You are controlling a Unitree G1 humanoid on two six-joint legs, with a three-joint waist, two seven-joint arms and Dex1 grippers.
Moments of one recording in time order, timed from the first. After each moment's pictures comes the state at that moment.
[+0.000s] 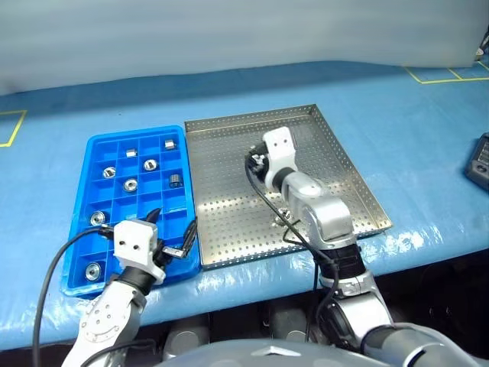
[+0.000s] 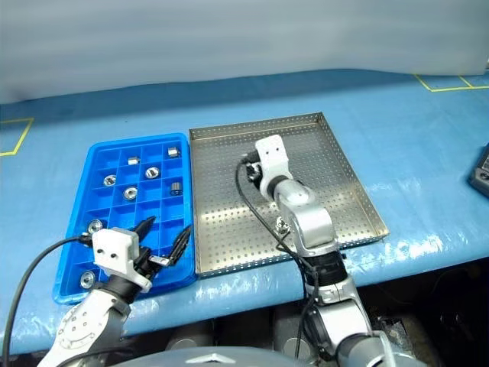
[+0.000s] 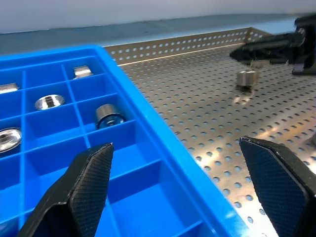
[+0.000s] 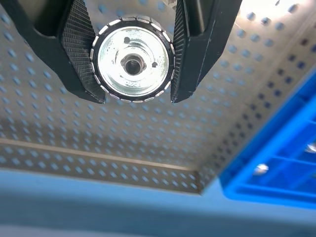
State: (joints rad) left arm 0.52 0.23 0.00 -0.82 -0.24 0.41 -0.19; right arm -0.57 0.00 0.18 -0.09 0.08 0.76 0.21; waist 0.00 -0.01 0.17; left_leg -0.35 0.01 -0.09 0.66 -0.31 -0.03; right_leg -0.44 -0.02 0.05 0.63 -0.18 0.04
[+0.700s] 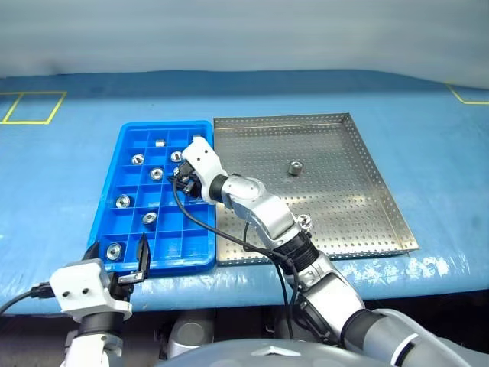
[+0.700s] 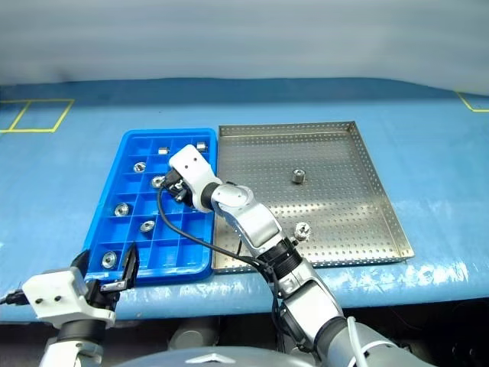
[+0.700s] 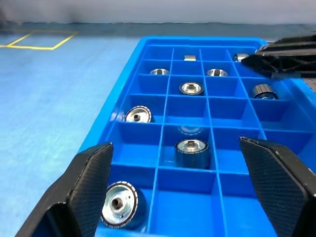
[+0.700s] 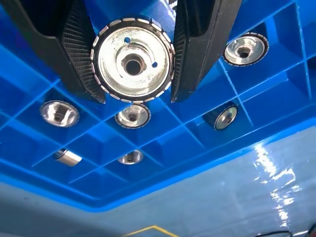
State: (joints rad) left arm 0.88 0.00 0.05 -0.92 -0.16 0.17 -0.04; right arm -0.66 0.14 0.43 0.21 0.09 0.56 0.40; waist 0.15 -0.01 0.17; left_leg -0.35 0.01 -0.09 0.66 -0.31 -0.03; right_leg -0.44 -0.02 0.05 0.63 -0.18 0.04
